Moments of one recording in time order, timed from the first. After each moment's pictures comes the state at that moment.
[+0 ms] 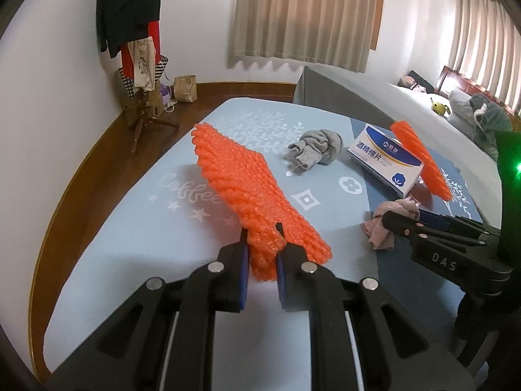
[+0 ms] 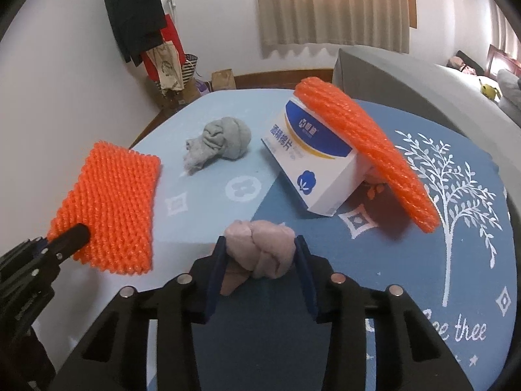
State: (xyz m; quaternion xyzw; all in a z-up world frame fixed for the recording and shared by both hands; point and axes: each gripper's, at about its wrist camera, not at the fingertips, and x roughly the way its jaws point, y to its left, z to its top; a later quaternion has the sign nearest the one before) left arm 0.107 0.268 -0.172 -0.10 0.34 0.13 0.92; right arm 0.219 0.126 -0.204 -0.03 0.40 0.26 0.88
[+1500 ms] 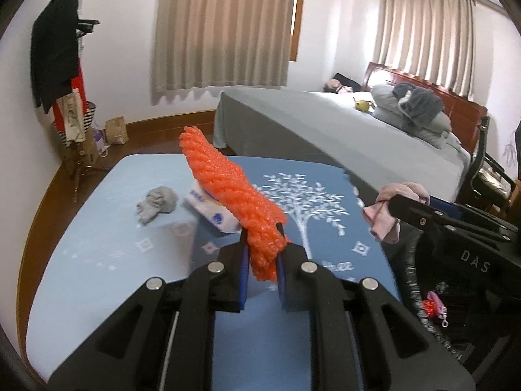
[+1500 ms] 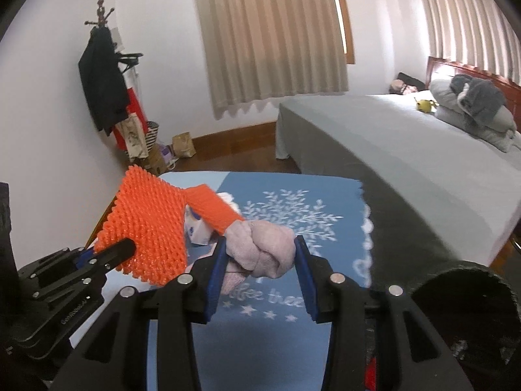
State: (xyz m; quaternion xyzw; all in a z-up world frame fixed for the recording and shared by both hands) left arm 0.109 0.089 -0.088 -0.05 0.29 -0.01 0.95; right arm 0.153 -0.070 -0.088 0.03 0.30 0.18 0.94
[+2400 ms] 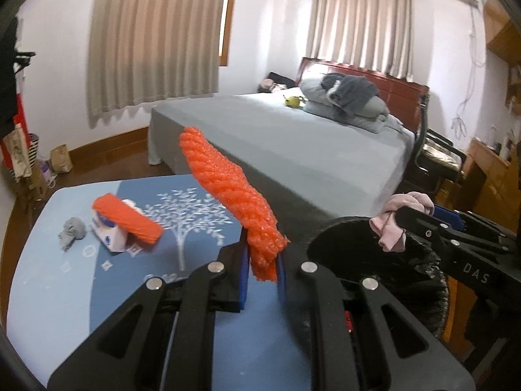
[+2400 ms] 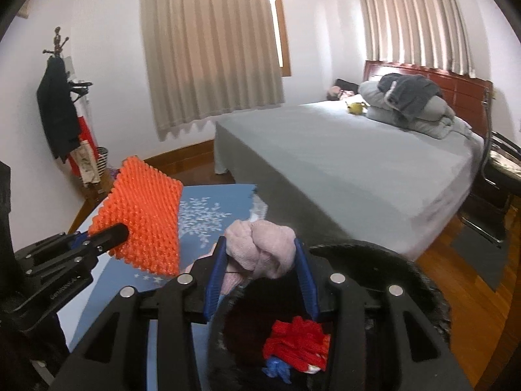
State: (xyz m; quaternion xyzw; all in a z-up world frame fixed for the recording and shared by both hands) left arm 0.091 -0.051 -0.058 -0.01 0.28 -0.14 0.95; right arm 0.081 -0.214 -0.062 0.05 0.28 0.05 0.96
